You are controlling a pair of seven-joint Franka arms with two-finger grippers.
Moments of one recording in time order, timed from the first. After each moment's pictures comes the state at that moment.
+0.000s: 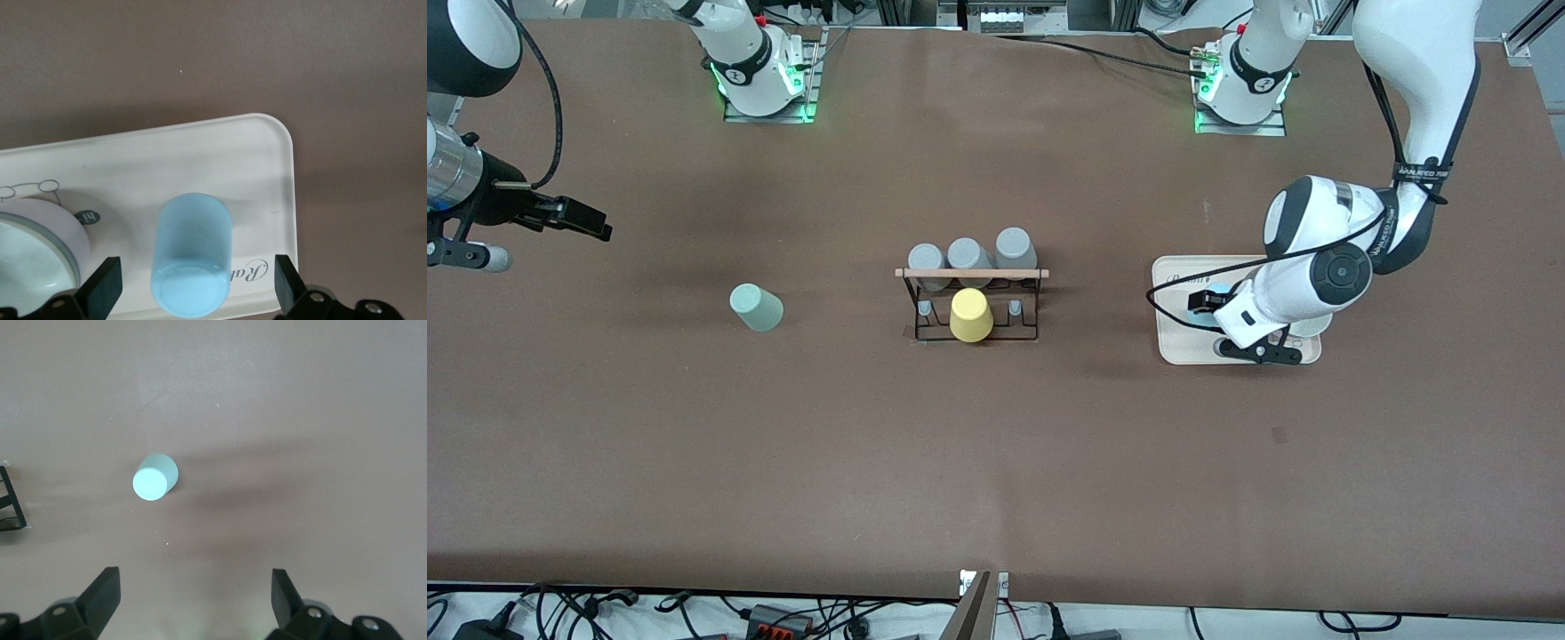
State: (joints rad) left arm -0.06 0.37 -0.17 -1.98 -0.02 2.15 -0.11; right arm -0.05 0.00 0.00 -1.79 0.00 1.66 0.09
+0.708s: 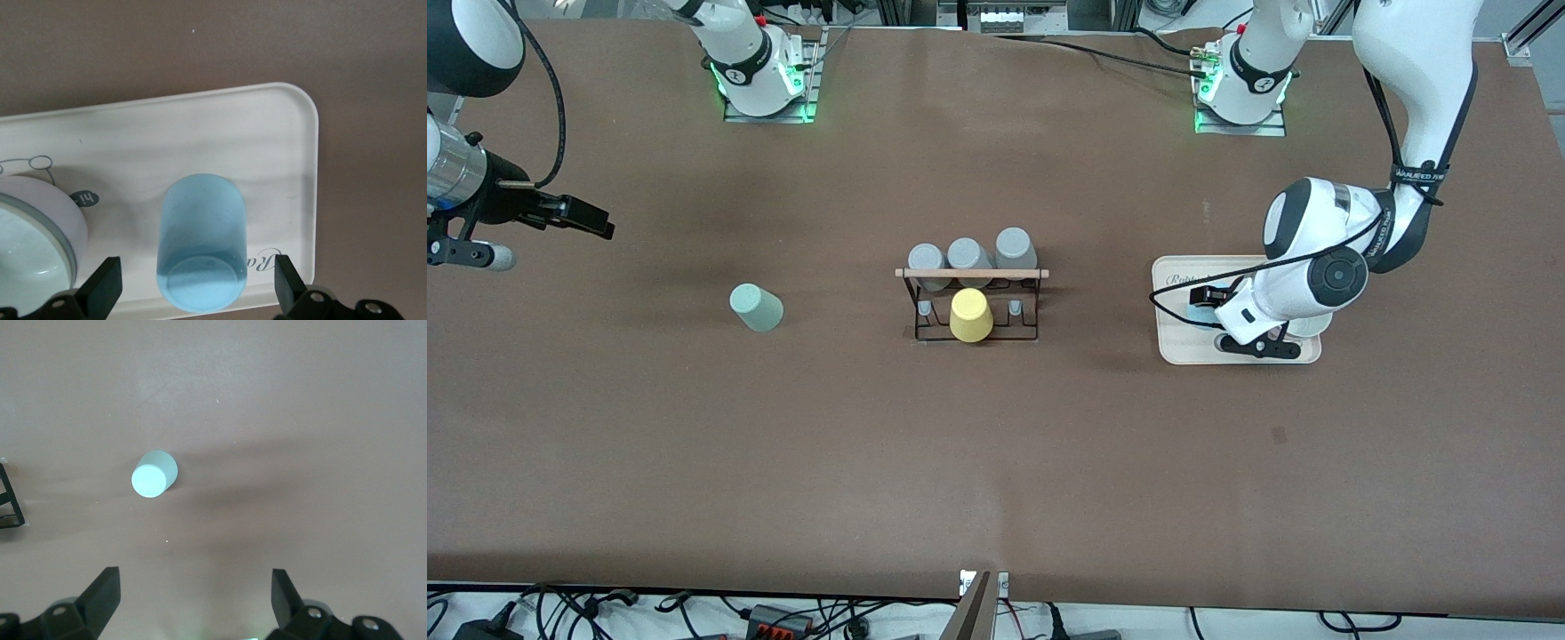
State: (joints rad) left arm -0.04 0.38 -0.17 -2.02 -0.02 2.15 -0.11; right arm -0.05 0.00 0.00 -1.80 0.00 1.66 0.09
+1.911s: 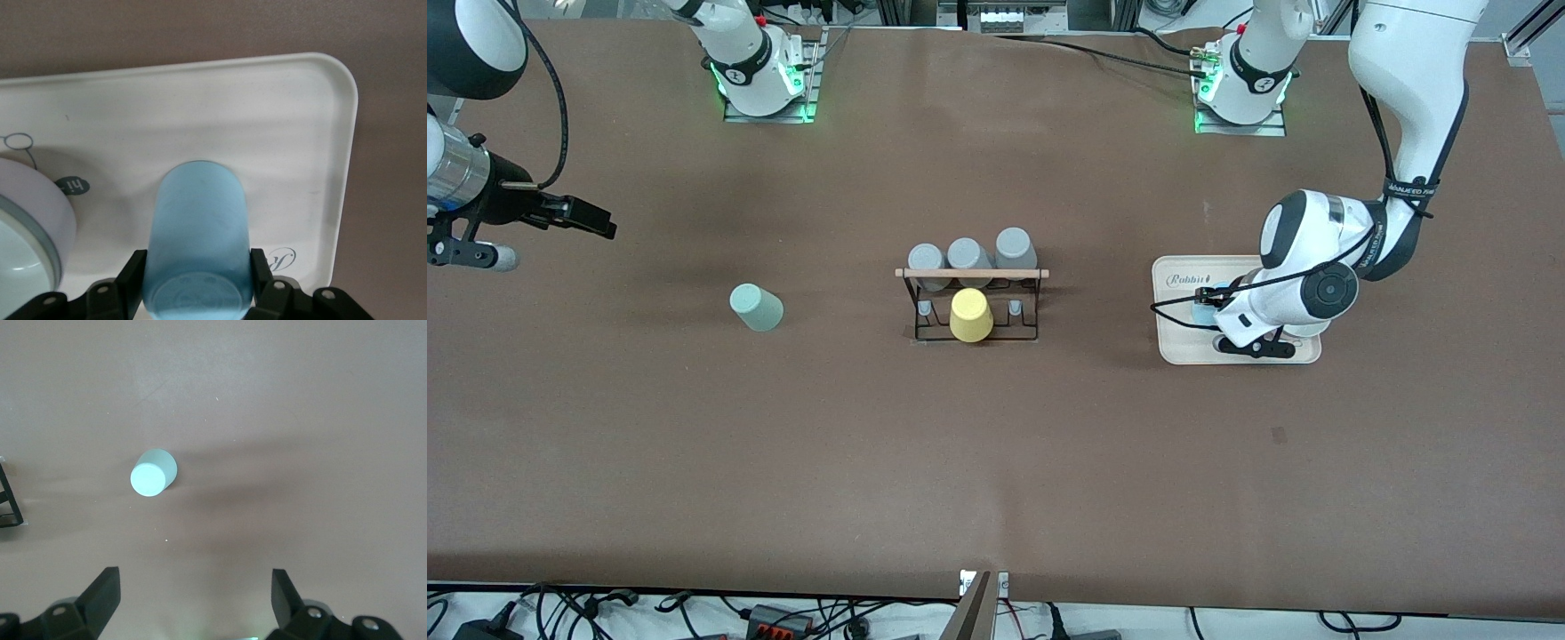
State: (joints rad) left arm -0.03 0.42 -0.17 -2.02 -0.02 2.12 -0.15; right arm -0.05 0.00 0.00 -1.80 0.00 1.66 0.09
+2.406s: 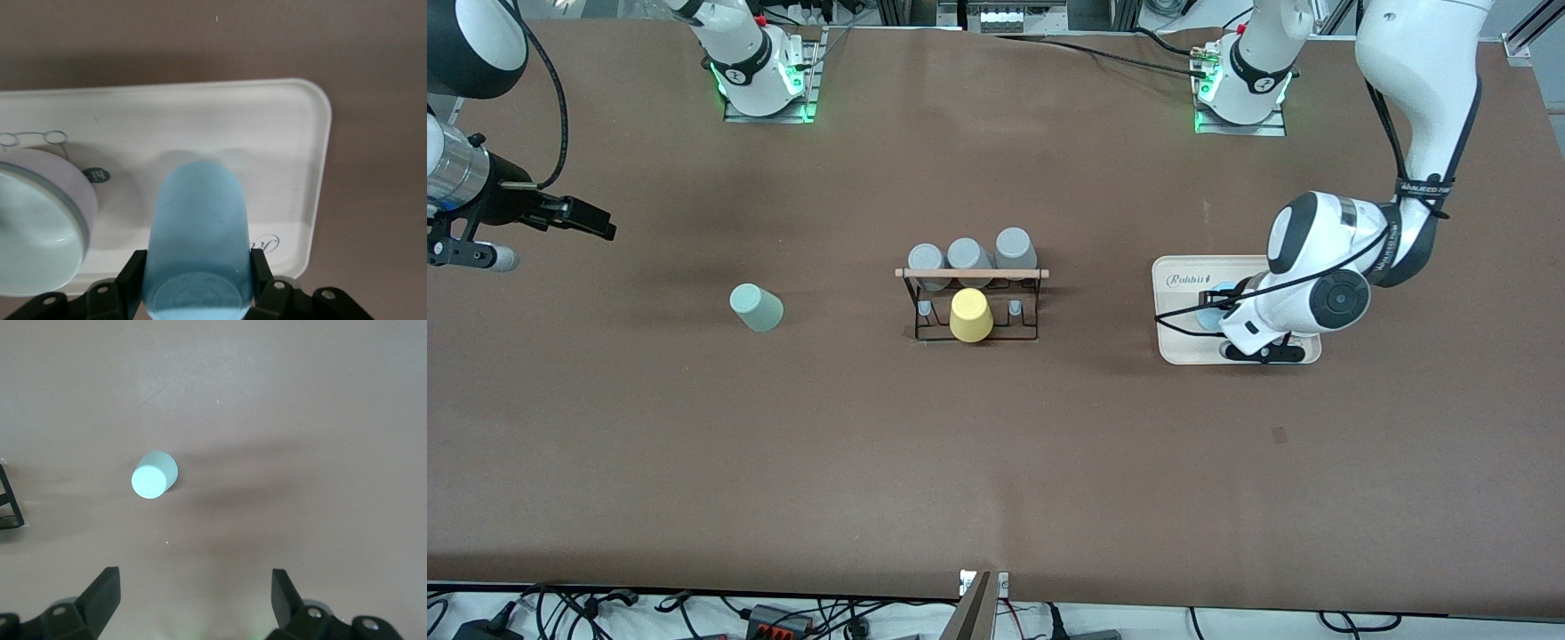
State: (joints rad) left arm -0.03 0.42 -0.17 -1.87 -0.02 1.95 -0.18; right arm -0.05 0.00 0.00 -1.80 0.00 1.67 0.09
